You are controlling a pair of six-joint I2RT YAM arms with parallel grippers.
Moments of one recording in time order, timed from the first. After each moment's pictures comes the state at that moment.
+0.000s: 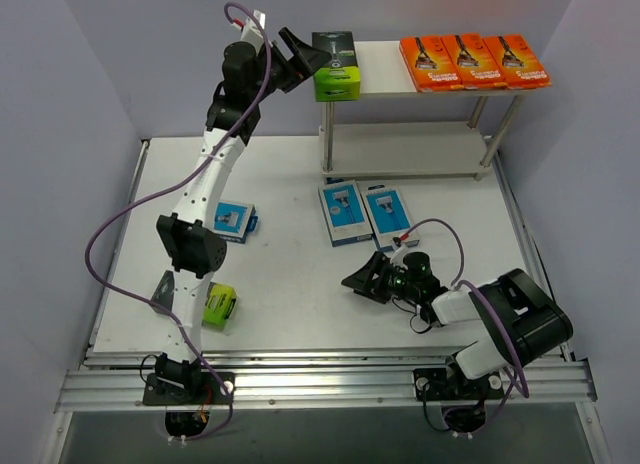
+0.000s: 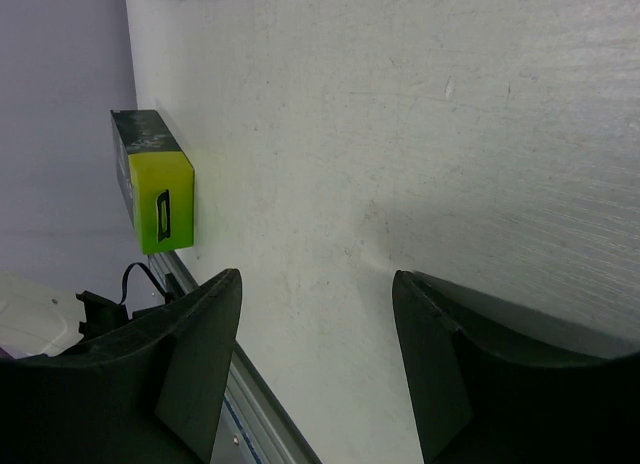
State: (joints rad) left arm -0.36 2.36 2.71 -0.25 0.33 -0.88; right arm 0.45 1.48 0.20 0.76 -0.47 0.98
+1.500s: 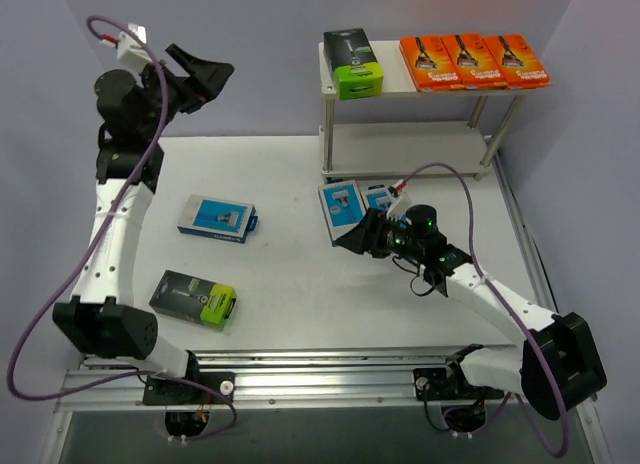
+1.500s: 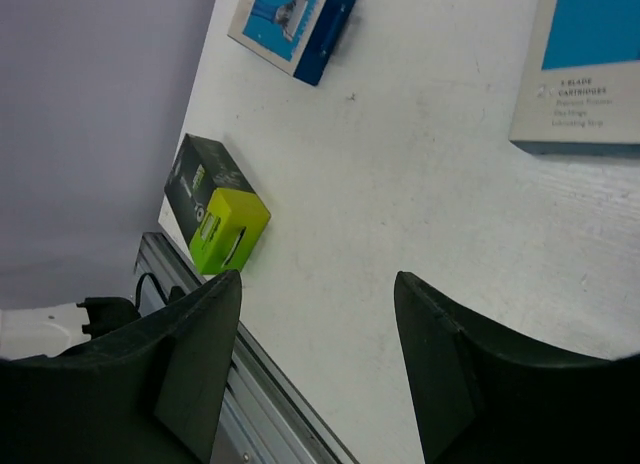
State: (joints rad) left arm -0.11 1.62 1.85 -0.09 0.38 -0.77; right arm 0.46 1.19 0.59 0.21 -0.45 0.75
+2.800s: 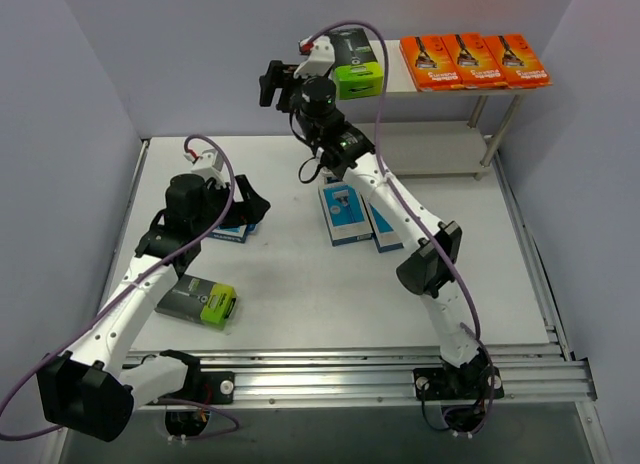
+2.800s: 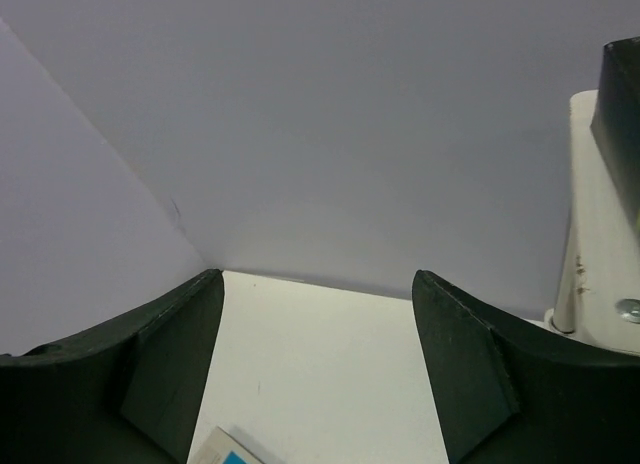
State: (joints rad) left arm -0.31 1.13 0.99 -0.26 0.18 -0.47; right arm 0.70 2.21 2.45 -0.13 0.31 0.28
